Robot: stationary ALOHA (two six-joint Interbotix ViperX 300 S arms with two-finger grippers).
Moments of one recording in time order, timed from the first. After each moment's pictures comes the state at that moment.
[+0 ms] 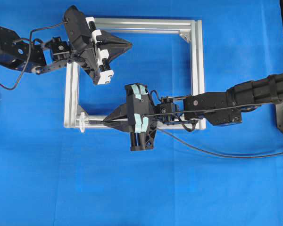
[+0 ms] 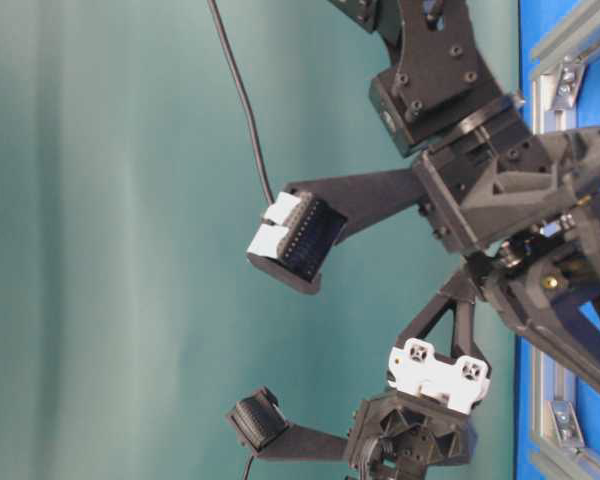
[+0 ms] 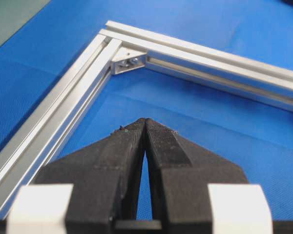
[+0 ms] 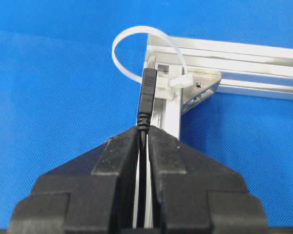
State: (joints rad) left arm 0.27 0.13 0.84 -0.08 -0.75 -0.01; right arm 0.07 0.33 0.50 0.04 -0.40 0.09
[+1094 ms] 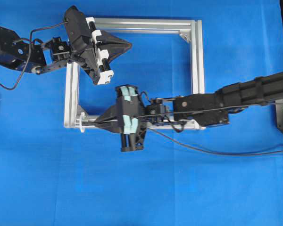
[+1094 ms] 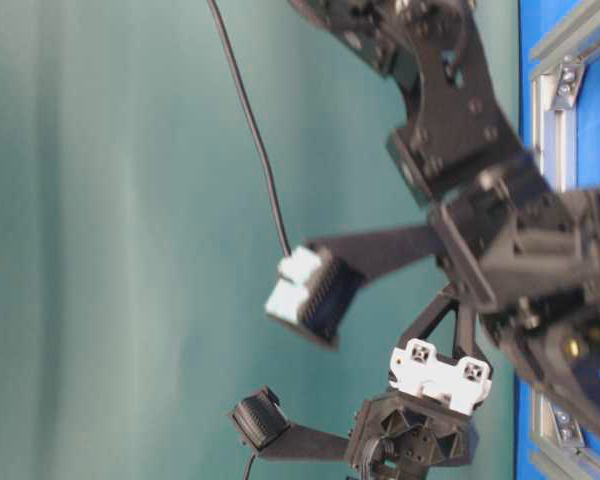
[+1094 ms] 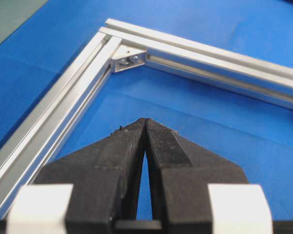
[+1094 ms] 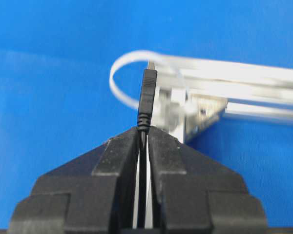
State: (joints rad) left arm 0.27 0.13 0.84 -0.08 -0.75 -0.01; right arm 0.07 0.41 0.39 0.04 -0.36 0.09
